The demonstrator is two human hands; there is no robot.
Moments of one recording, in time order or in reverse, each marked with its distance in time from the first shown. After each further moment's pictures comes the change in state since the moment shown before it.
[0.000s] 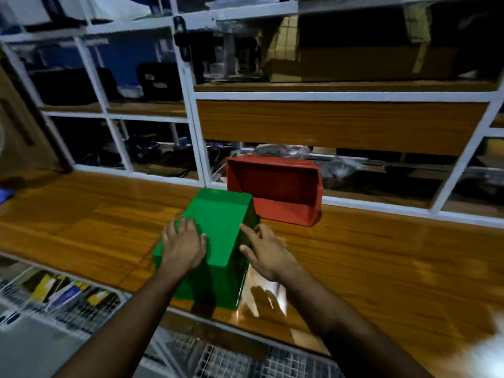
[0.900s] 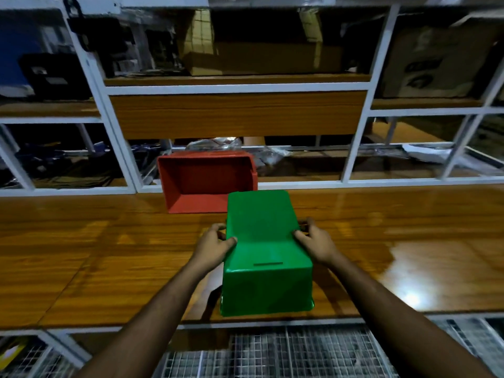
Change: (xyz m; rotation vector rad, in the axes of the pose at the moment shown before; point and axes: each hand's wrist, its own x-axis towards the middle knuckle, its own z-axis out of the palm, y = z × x) left_hand -0.040 0.146 0.026 -0.917 -0.411 0.239; right_hand -0.150 0.126 -0.070 0.508 0.233 0.613
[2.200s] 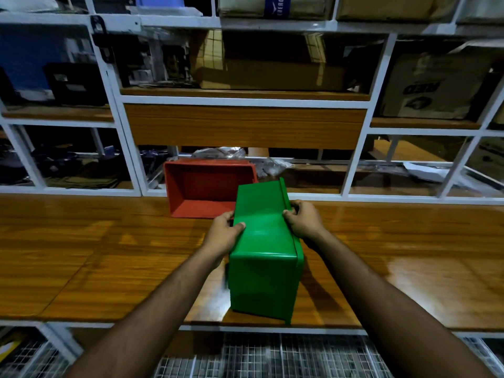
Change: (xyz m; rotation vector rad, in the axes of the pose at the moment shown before) left_hand -0.020 0.064 0.004 -0.396 0.005 0.083; right_hand 0.012 -0.082 -0.015 0.158 0.180 0.017
